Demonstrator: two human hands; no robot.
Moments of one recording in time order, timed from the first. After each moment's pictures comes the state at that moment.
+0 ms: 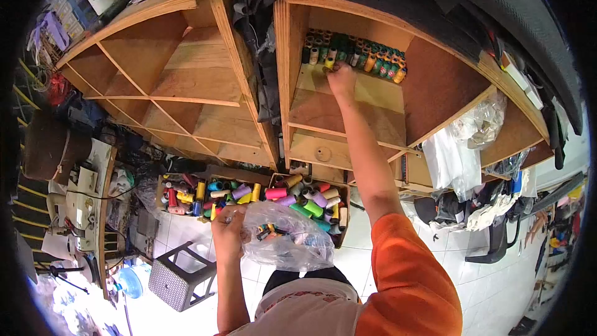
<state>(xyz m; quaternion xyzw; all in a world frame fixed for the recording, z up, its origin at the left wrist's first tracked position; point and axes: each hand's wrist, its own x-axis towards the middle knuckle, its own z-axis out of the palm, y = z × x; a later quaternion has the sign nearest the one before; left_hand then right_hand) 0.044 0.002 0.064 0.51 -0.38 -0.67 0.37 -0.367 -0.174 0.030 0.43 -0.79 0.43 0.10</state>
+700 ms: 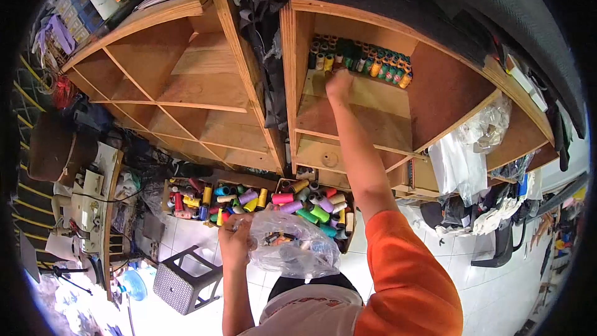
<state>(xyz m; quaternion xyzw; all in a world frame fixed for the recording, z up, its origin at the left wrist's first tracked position) 0.045 0.005 0.060 0.52 -0.39 -0.66 0.38 -0.368 -0.208 0.006 0.39 -0.87 0.28 0.11</state>
